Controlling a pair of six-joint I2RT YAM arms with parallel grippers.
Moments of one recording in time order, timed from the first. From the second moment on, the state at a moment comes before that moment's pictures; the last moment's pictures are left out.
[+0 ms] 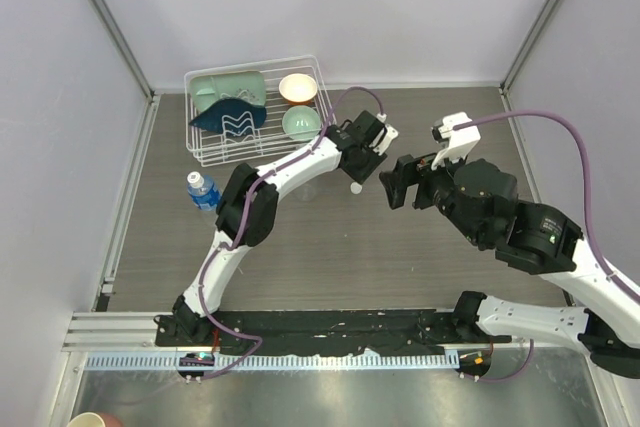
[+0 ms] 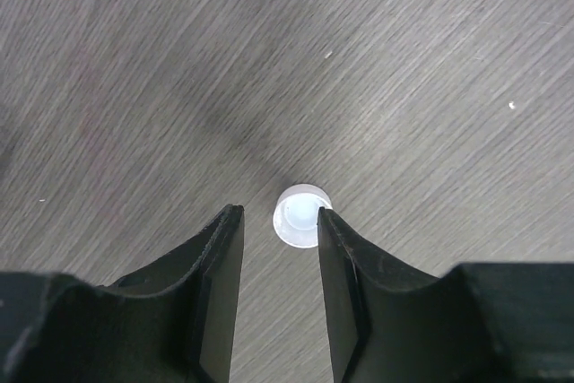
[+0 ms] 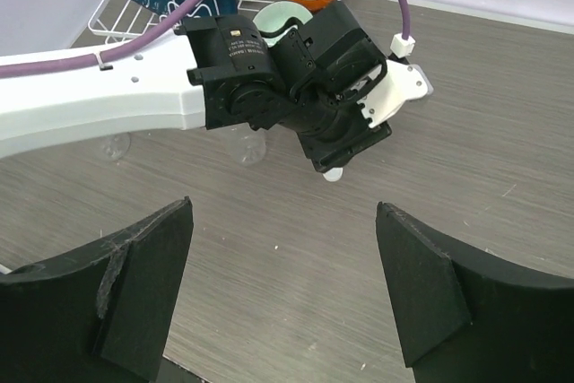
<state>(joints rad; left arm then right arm) -0.79 2.33 2.06 -0.72 -0.02 0.06 1.03 0.89 1.34 -0.74 0.58 0.31</state>
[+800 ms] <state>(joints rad) -0.79 2.34 1.99 -0.65 -0.06 0.10 1.03 0.82 1.31 -0.72 0.61 0.30</state>
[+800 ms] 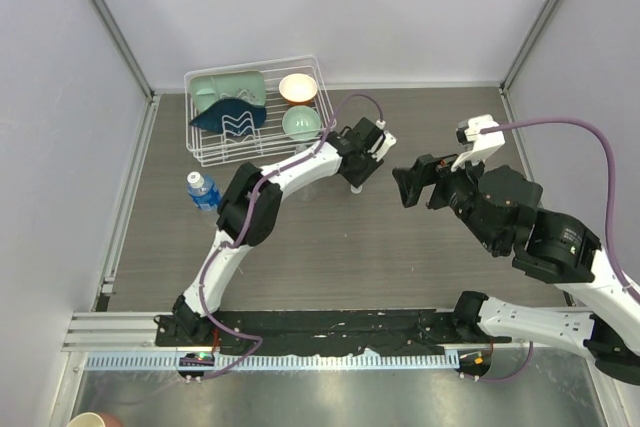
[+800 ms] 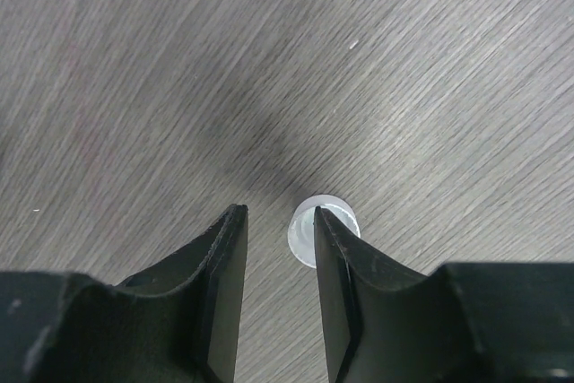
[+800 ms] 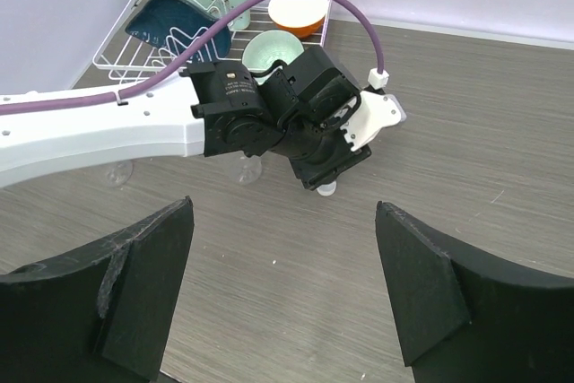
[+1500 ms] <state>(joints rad) -0.78 2.32 1.89 -0.57 0.05 0.07 1.03 0.81 1.33 -0.72 0.64 0.31</state>
